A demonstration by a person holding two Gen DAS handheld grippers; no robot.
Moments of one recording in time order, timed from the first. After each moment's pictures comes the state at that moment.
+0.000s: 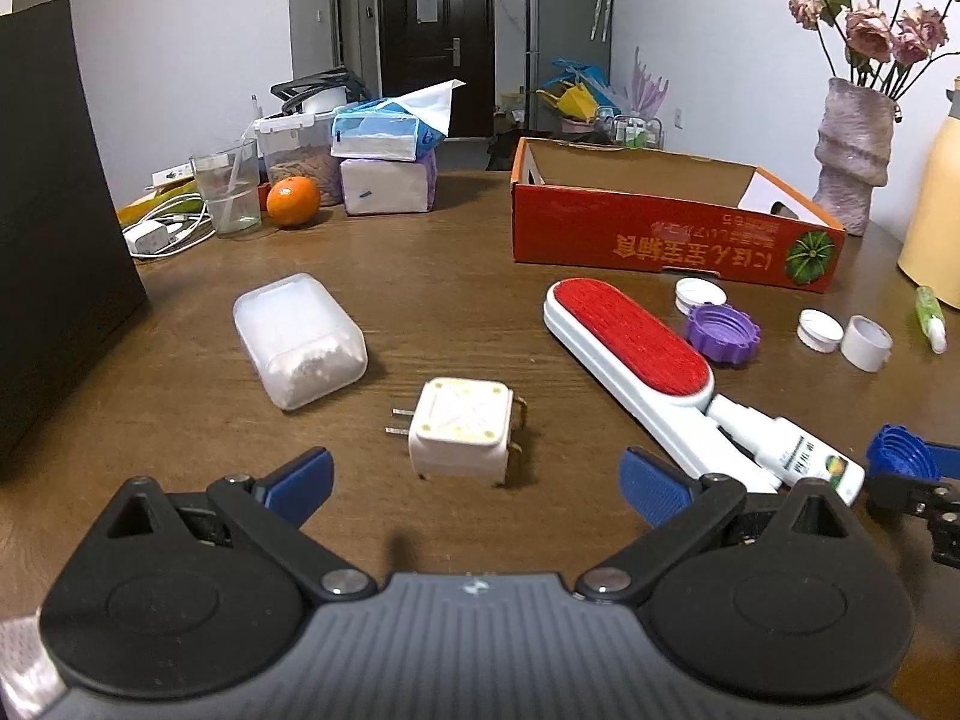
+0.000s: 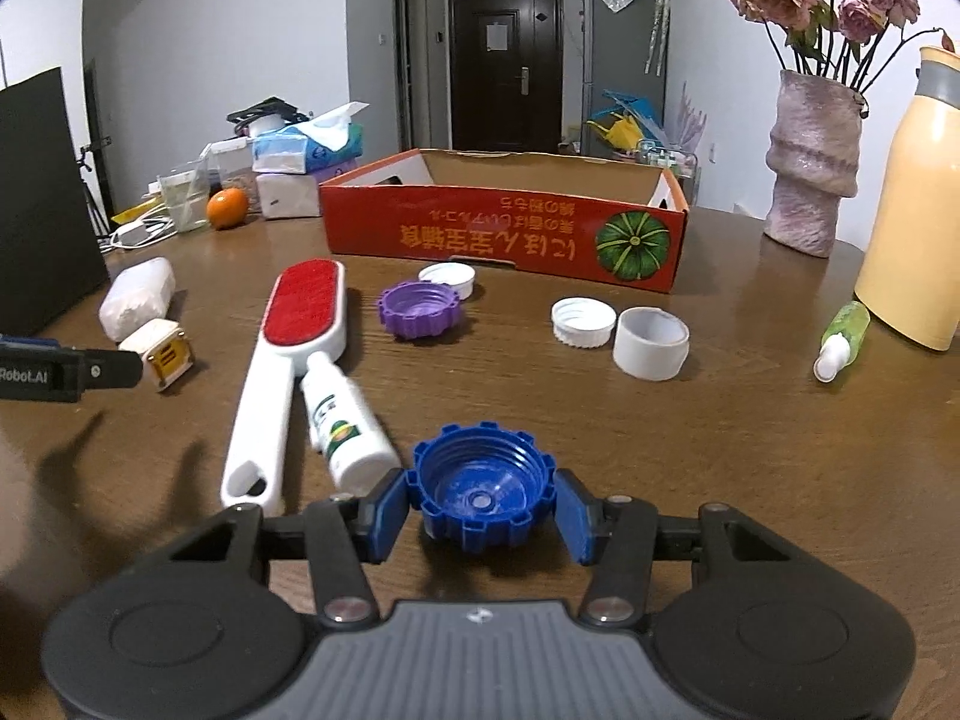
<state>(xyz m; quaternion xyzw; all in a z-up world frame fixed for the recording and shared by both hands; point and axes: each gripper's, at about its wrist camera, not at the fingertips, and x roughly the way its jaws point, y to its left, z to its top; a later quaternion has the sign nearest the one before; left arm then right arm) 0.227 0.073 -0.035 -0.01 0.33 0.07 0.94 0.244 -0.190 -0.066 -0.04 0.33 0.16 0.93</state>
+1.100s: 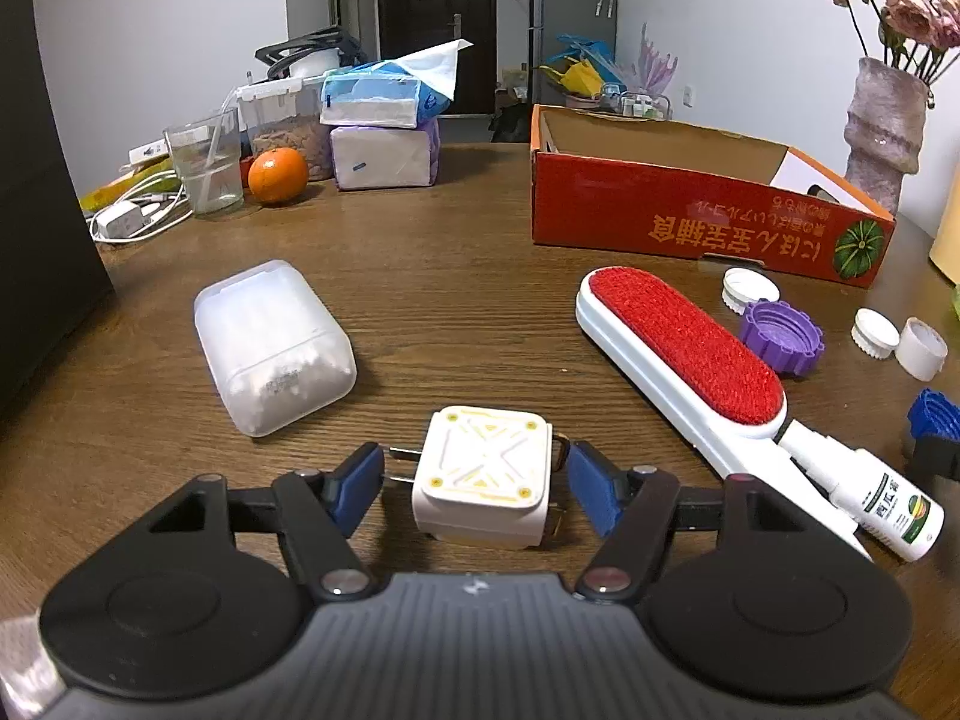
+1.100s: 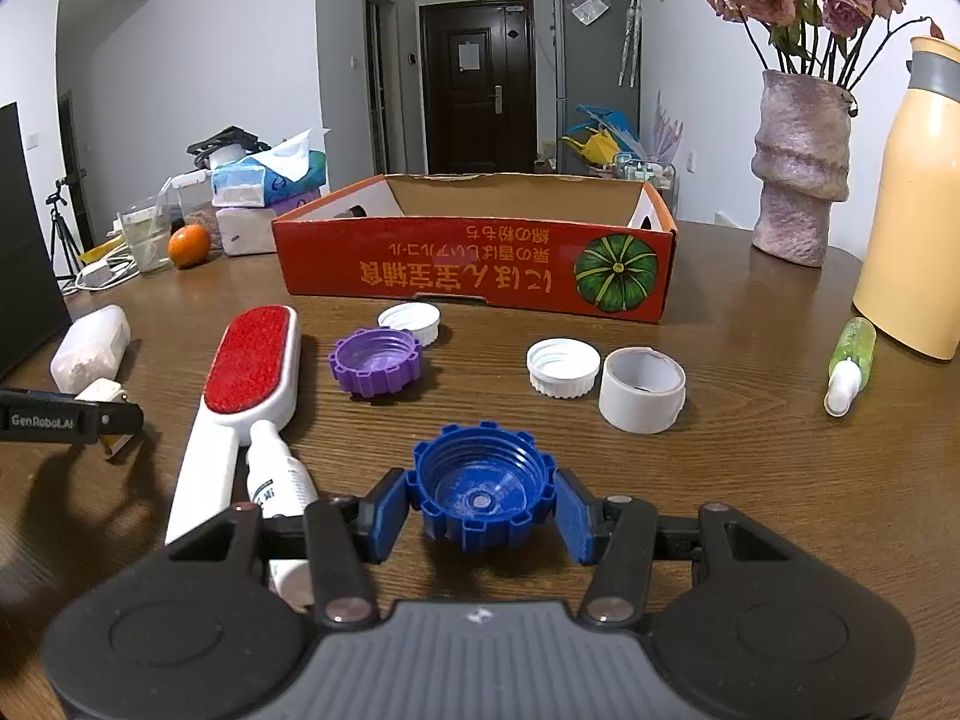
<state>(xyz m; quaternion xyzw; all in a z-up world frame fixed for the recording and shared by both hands) 0.275 0.089 -0.060 -0.01 0.35 0.07 0.94 0.284 -0.187 -0.073 -0.02 0.31 0.14 0.94</state>
